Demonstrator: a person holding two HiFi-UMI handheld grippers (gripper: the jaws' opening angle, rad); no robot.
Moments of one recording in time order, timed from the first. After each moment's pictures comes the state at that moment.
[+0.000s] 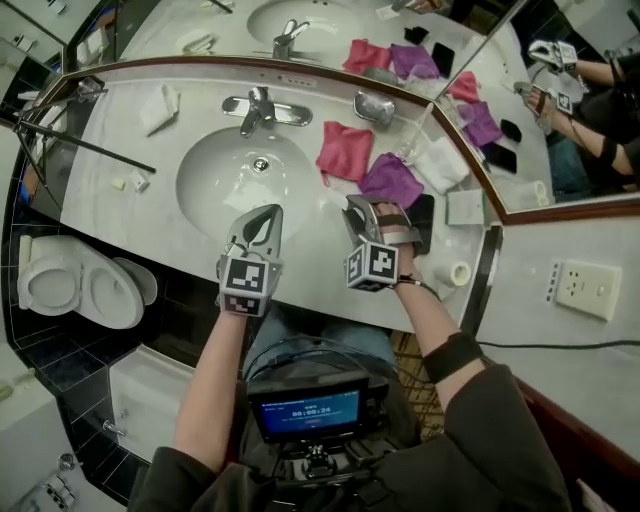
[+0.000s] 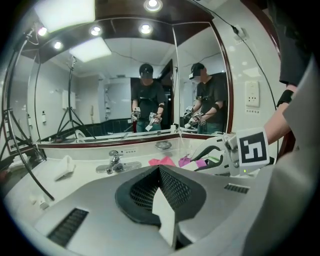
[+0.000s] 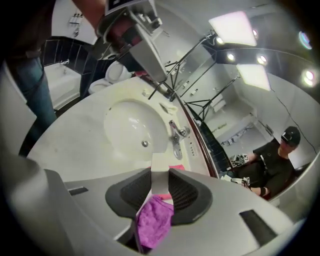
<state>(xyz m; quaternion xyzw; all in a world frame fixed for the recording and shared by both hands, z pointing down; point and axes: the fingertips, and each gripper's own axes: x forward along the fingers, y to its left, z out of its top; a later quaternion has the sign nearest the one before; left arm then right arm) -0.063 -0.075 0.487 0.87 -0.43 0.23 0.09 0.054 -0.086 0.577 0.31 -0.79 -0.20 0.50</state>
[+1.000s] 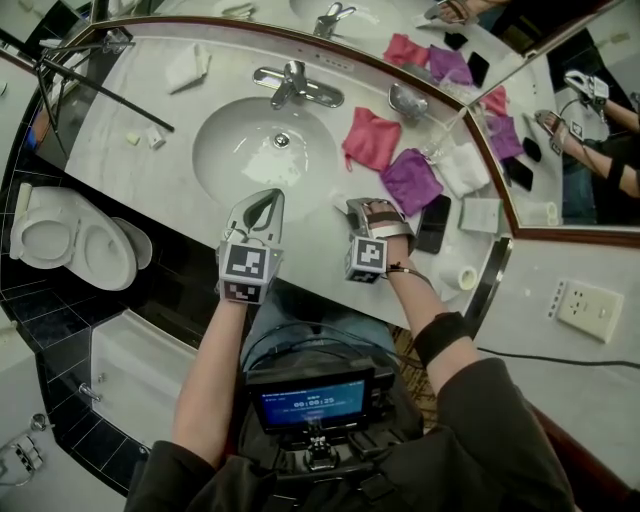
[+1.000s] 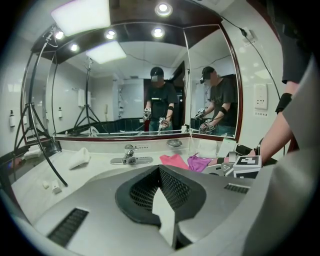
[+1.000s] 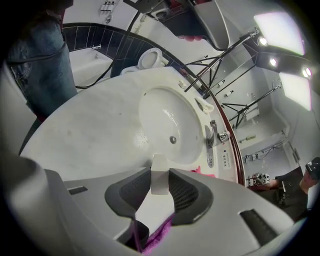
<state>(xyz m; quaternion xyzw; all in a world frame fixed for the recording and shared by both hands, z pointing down) -0.110 -0.055 0.490 0.84 -0.49 0.22 0.11 0.020 -0.048 0.669 0.16 -0.76 -0.24 0.58</state>
